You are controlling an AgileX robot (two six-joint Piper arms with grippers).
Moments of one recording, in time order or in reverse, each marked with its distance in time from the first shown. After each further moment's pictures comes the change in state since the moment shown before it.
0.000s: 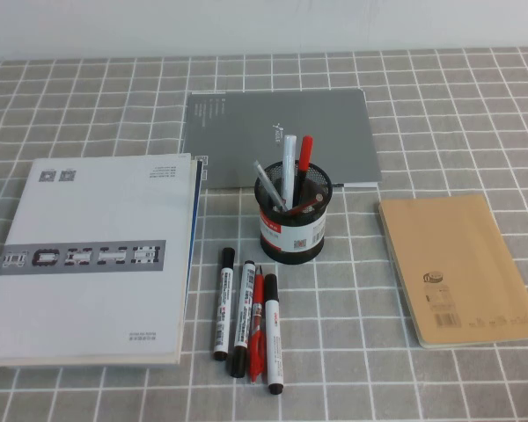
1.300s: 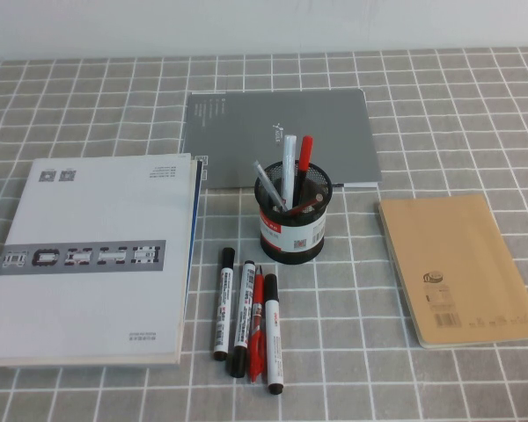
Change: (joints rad) right arm 0.000 0.000 0.000 0.000 0.000 0.000; left arm 0.000 0.000 0.000 -0.868 -0.246 -0.044
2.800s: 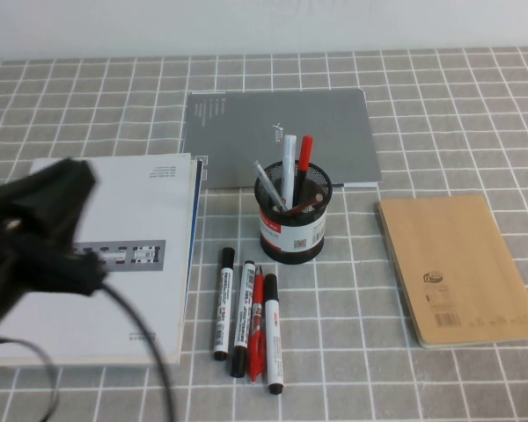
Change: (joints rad) right arm 0.000 0.000 0.000 0.000 0.000 0.000; left arm -0.456 0.779 -0.490 1.155 -0.287 -0.404
